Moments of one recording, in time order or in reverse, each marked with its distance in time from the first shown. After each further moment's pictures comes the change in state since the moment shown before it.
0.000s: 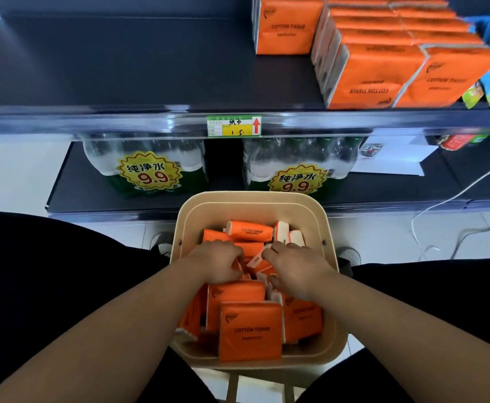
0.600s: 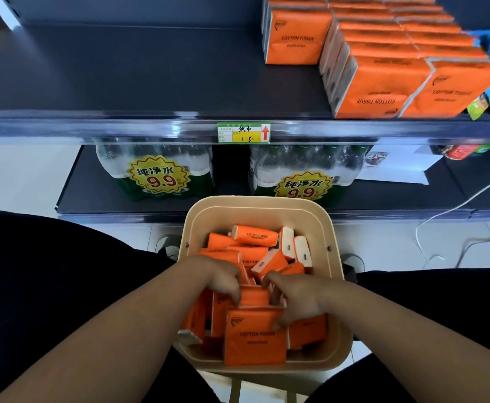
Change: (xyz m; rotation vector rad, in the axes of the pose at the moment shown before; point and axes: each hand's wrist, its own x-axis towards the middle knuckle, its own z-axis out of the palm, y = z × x) left_hand -0.009 0.009 -0.011 -0.165 -0.460 -0.117; right_hand -0.002 -0.002 0.006 0.380 -0.494 -0.001
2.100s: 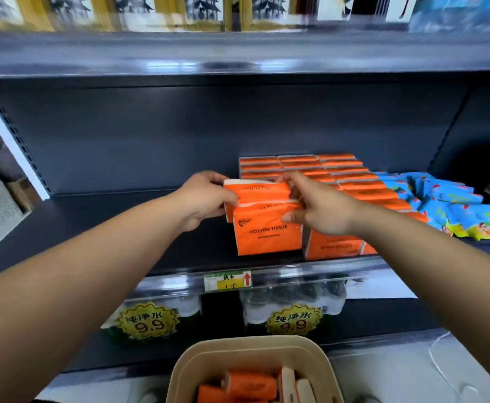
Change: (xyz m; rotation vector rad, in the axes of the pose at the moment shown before) left_hand -0.181 0.048 -0.273 -1.047 0.998 0.471; right_hand -0.144 -0.029 -0.291 0.004 1.072 -0.281
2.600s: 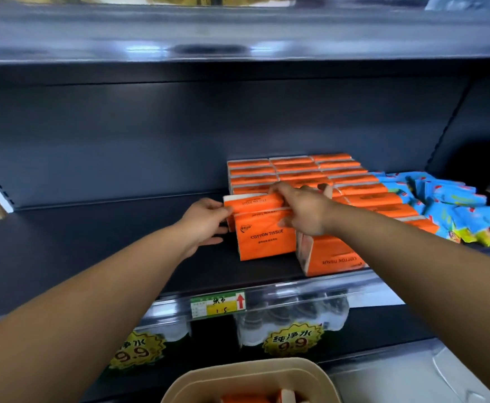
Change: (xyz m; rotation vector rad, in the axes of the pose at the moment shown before) left_hand 0.071 -0.051 0.018 0.023 0.010 -0.113; right_hand 0.065 0.056 0.020 -0.341 -0.071 0.238
